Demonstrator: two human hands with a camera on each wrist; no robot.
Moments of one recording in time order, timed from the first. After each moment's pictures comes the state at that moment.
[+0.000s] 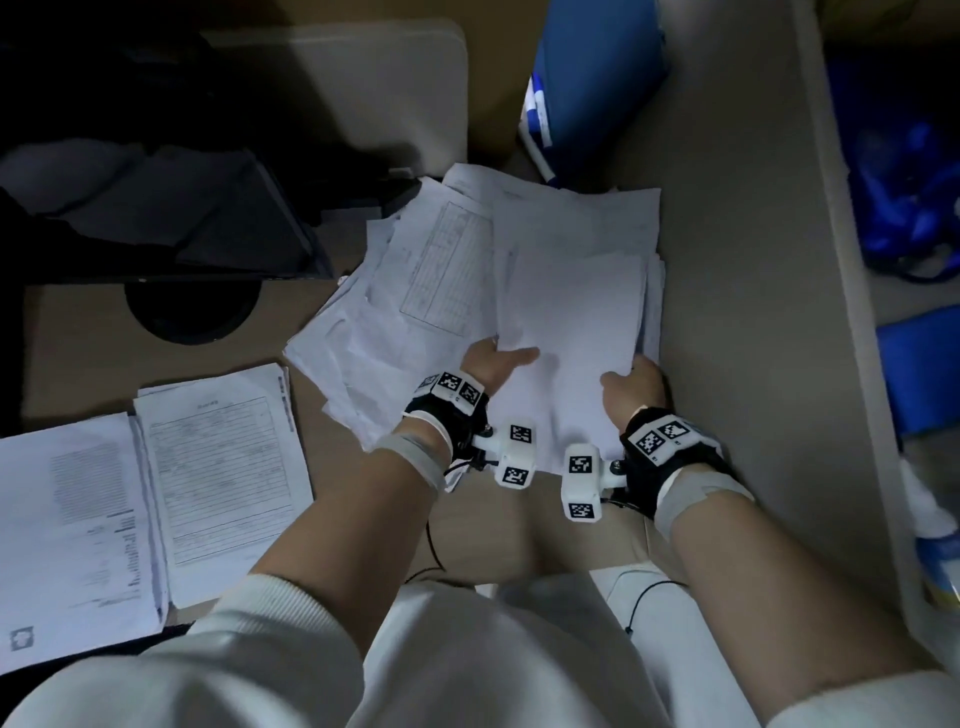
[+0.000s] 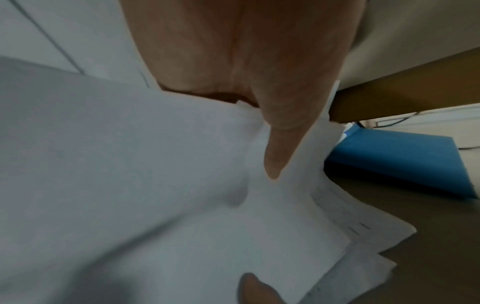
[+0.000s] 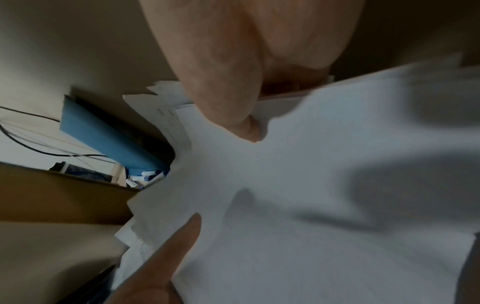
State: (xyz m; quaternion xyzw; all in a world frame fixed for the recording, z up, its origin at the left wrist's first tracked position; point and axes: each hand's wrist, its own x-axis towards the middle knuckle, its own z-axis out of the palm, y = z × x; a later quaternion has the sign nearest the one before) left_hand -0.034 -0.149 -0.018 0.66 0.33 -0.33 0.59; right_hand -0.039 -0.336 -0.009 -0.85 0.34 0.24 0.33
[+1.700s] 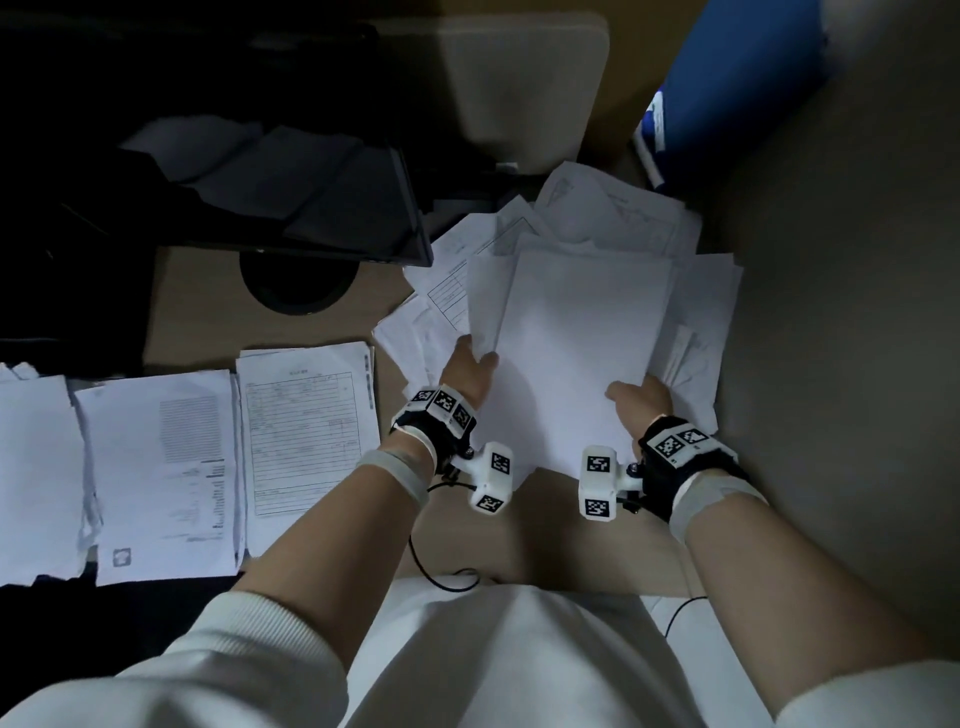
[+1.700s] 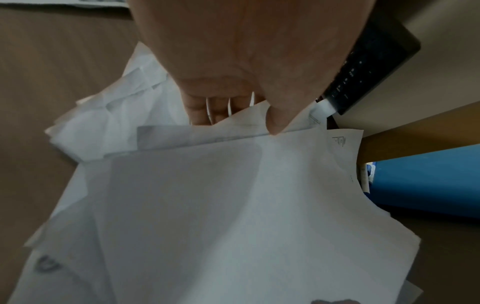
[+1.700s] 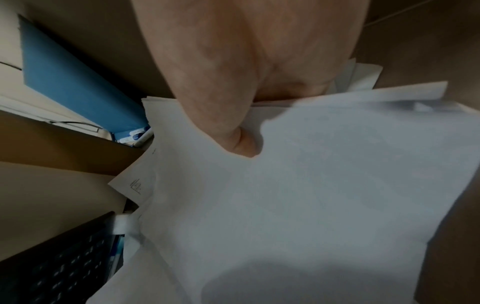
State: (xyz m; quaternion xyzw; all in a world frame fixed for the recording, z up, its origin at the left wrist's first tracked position) left_hand -0.073 -0.040 -0.031 0.74 0.39 -0.24 0.49; right_hand -0.046 -0.258 -0.032 -0.77 0.34 0.31 0.44
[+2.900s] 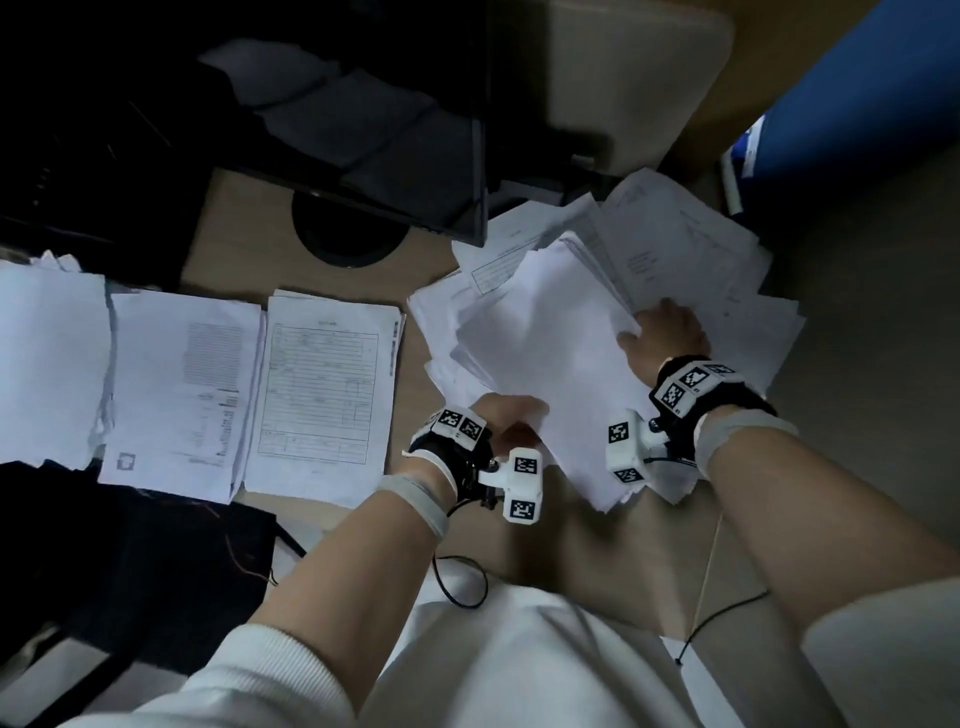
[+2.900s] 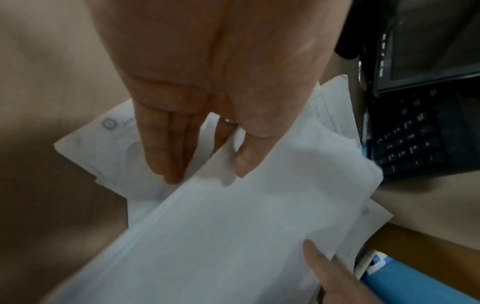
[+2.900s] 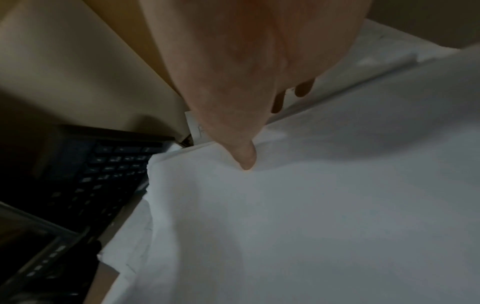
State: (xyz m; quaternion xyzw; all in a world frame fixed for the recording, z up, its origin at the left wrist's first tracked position) left_hand -0.116 -0.066 -0.038 0.43 0.53 -0.36 0.63; right_hand 0.051 -0.220 -0.033 -0.94 -0.11 0.34 0.03
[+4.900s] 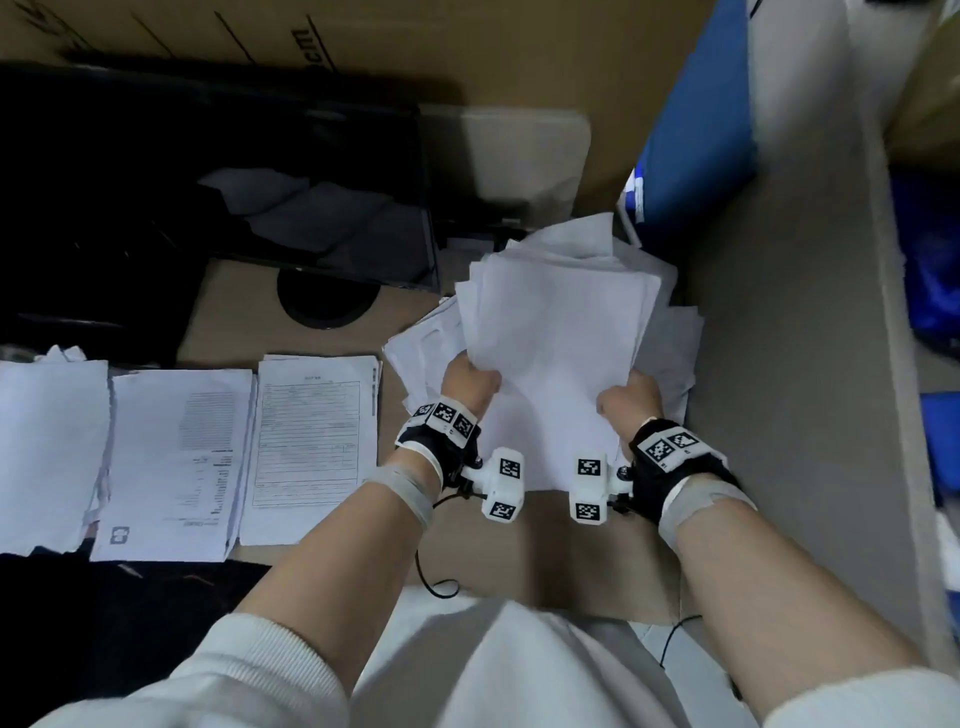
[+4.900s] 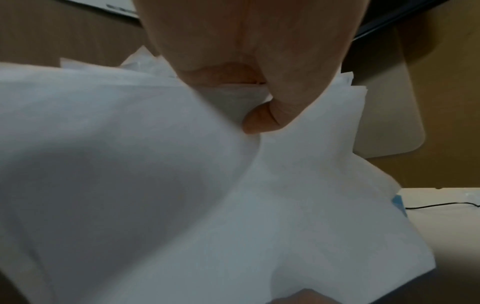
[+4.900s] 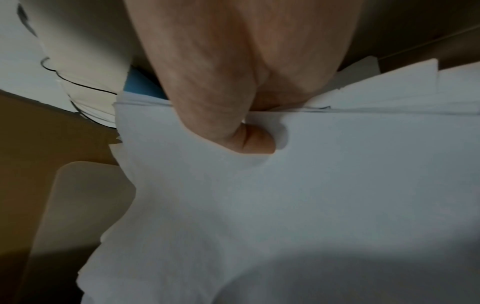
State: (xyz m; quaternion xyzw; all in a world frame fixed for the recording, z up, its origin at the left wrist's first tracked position) left_hand -0.086 -0.071 0.046 0.71 0.42 -0.11 0.56; right_hand -0.034 -0.261 0.033 -0.80 0.22 0.26 0.50
